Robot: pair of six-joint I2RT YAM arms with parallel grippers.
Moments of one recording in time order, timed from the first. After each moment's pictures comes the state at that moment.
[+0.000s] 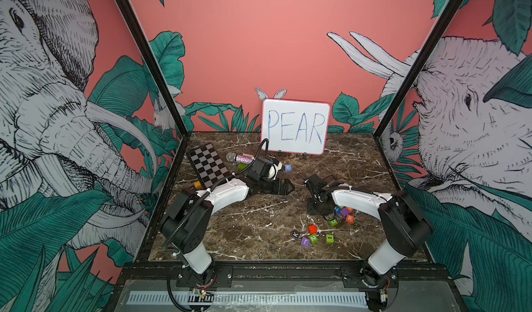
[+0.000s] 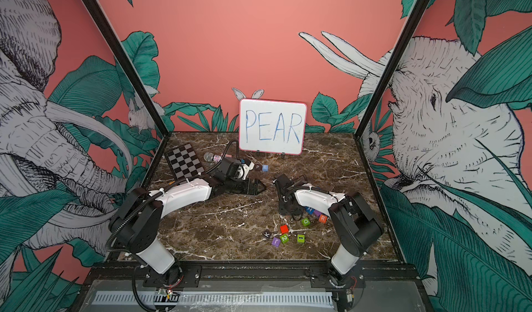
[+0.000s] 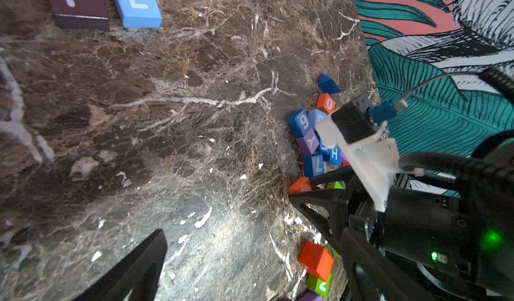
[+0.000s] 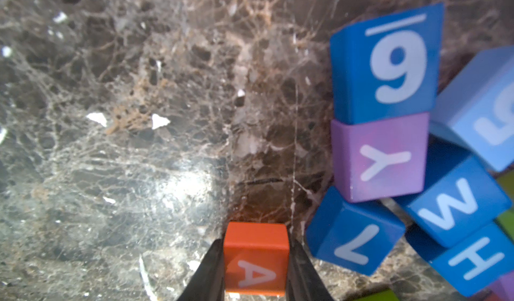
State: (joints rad) left arm -0.65 1.66 1.02 -0.14 0.46 -0.50; right arm 0.64 1.65 0.94 -0.68 0.07 0.61
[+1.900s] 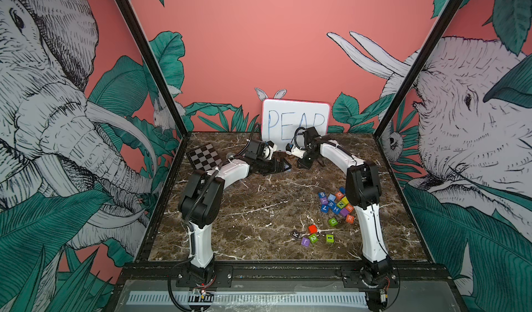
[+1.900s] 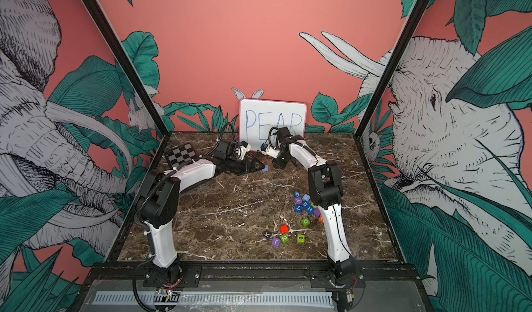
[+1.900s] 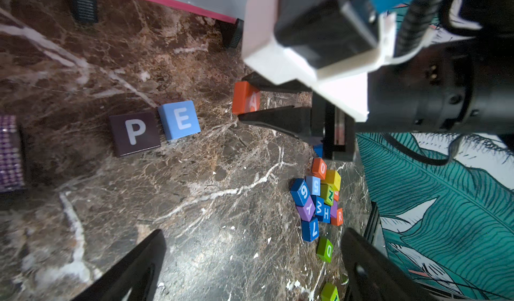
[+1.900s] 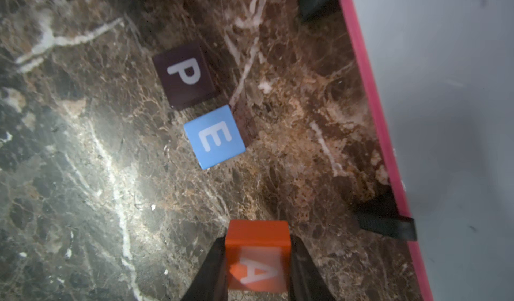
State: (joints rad) left arm -0.47 1.94 1.34 -0.17 0.63 -0.49; right arm 0.38 2.33 2.01 -0.90 -0.21 -0.77
